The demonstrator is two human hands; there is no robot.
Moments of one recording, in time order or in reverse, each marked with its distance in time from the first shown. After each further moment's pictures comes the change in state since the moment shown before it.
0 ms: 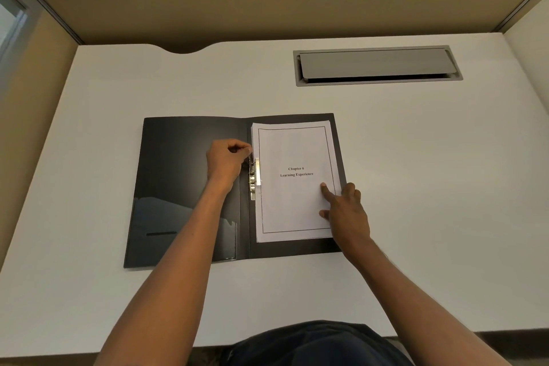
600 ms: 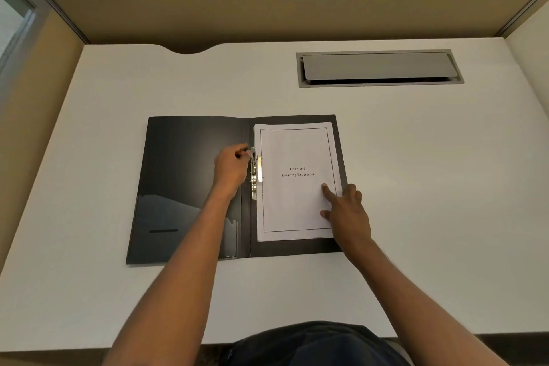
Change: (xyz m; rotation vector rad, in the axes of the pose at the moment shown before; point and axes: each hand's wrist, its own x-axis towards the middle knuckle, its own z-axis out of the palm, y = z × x) left_hand -0.012 -0.007 0.006 0.099 -0.026 0.014; right_hand -0.001 0.001 0.000 -0.006 -0.001 -0.006
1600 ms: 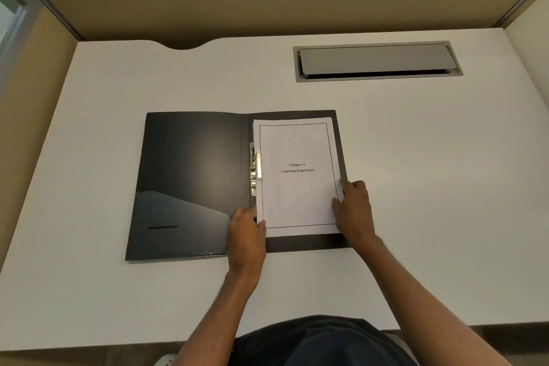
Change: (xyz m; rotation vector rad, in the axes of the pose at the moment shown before) left_hand -0.143 -0.049 0.033 0.286 0.053 -0.006; right_hand 0.002 0.012 -0.001 0.482 0.075 0.169
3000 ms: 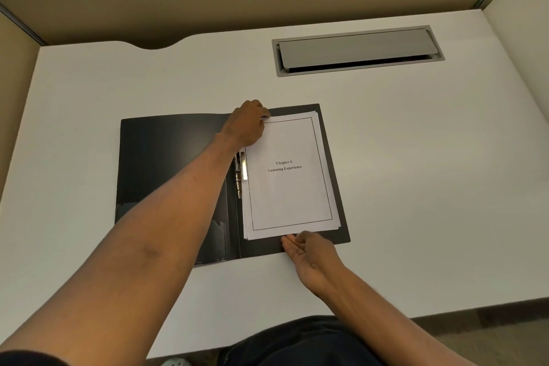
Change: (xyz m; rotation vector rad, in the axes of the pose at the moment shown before) left_hand 0.235 0.111 0.000 0.410 -0.317 0.667; right_hand -0.085 -0.052 0.023 1.322 -0.281 0.993
